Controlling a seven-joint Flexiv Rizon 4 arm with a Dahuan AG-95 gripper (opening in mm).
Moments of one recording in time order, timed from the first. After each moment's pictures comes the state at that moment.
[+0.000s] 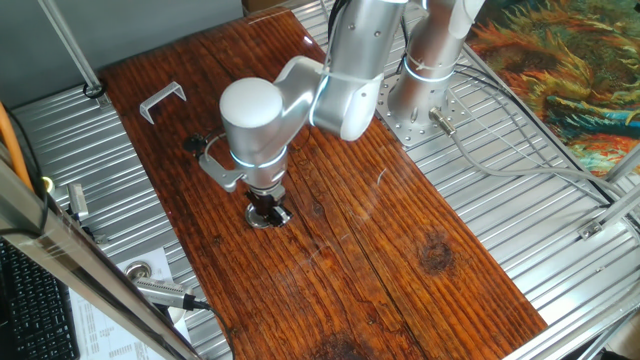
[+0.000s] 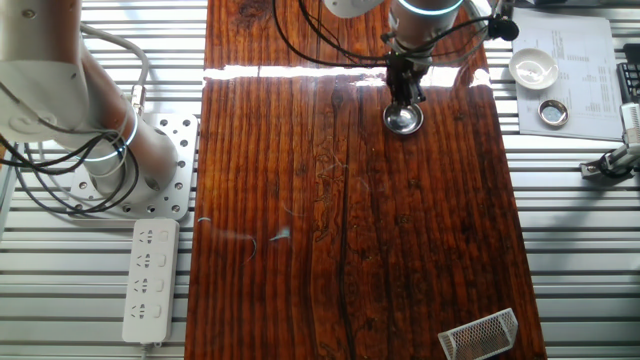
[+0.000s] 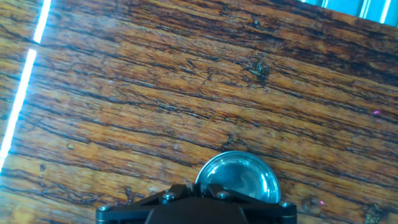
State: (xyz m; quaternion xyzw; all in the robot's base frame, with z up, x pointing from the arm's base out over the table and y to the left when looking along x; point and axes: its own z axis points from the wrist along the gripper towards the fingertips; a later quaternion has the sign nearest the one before) arm 0.513 0.143 0.013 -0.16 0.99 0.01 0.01
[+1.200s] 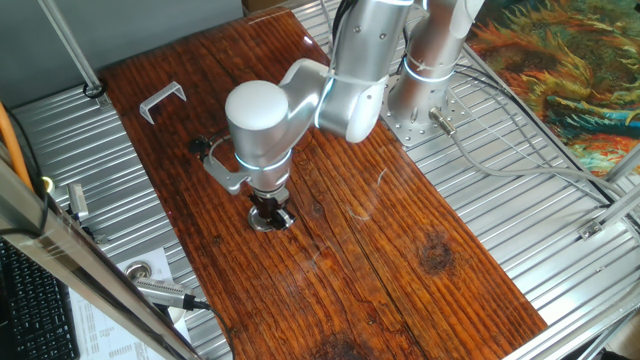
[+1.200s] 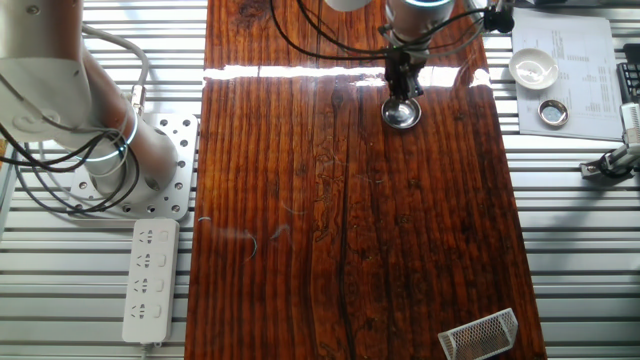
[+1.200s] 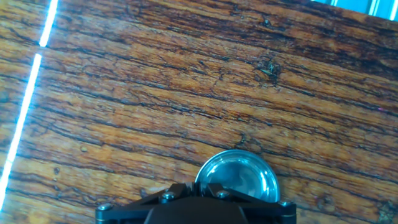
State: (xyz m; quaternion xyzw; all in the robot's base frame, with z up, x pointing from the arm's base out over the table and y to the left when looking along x) arm 0.509 0.157 0.014 -0.15 0.99 0.01 0.01
